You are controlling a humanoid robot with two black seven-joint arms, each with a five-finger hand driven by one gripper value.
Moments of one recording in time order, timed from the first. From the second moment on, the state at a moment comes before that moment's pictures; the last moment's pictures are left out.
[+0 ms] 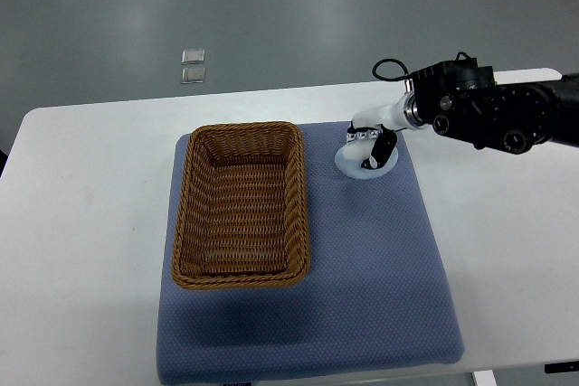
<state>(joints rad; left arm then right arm) -0.04 0.00 -0.09 -0.18 0.06 0.02 0.00 1.40 -0.30 -0.28 0.91 -0.93 0.33 -0.11</state>
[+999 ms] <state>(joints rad) -0.04 0.00 -0.08 -0.18 0.06 0.02 0.00 1.49 0.00 -0.28 0.88 -0.82 0.29 -0.11</state>
